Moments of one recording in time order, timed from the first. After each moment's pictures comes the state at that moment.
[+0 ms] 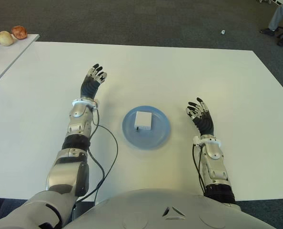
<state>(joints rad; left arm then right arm) -0.39 0.17 0.20 0.69 -0.23 -0.23 -0.19 0.11 -0.06 -0.10 0.15 -0.01 -0.14 -0.02</state>
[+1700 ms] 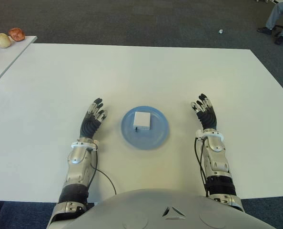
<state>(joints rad) 0.14 0.10 0.11 0.39 -0.11 -0.45 -0.20 0.02 -0.07 -0.14 0.19 0.00 -0.06 -0.05</state>
